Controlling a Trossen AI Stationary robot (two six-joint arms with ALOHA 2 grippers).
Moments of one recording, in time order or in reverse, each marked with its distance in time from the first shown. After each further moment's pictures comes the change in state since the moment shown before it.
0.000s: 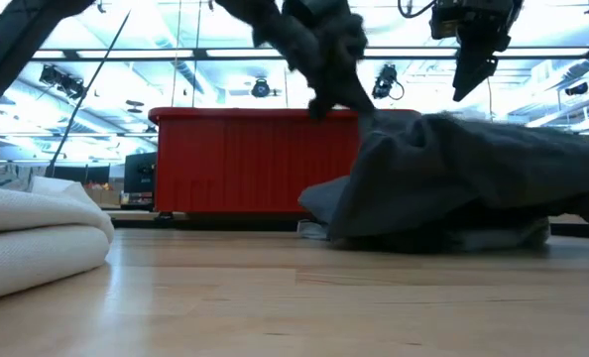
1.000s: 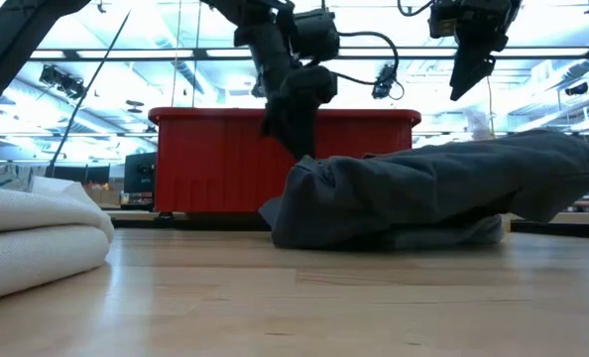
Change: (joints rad) left arm 0.002 -0.024 -0.076 -0.320 -0.275 -0.045; right arm 0.000 0.000 0.000 0.017 -0.001 -0.006
